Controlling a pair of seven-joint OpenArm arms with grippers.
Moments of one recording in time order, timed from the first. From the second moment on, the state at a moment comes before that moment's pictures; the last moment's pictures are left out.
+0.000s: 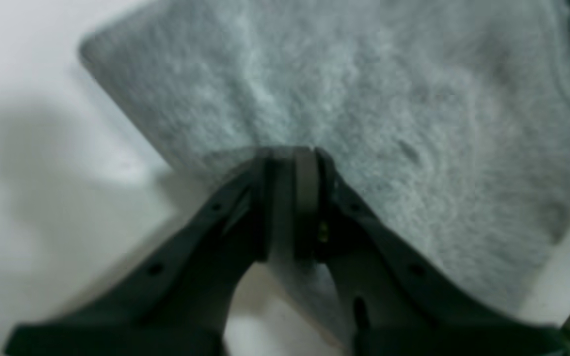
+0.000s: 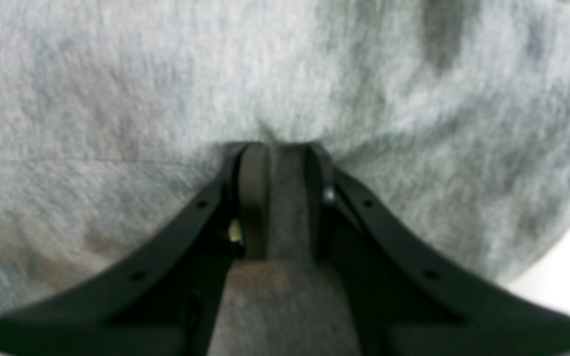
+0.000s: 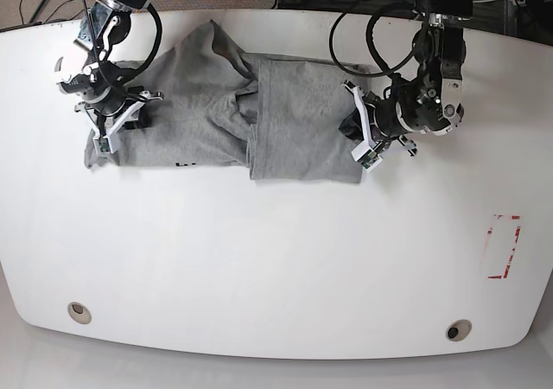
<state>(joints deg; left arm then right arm) 2.5 -9.4 0.9 92.2 -18.1 -41.2 56.6 -6.2 4.5 35.4 89.8 12.3 40.5 -56.6</state>
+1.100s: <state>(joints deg) -0.2 -14.1 0.6 80.3 -22.4 -42.2 45.3 3.4 6.1 51.4 105.4 31.5 40.2 -82.9</state>
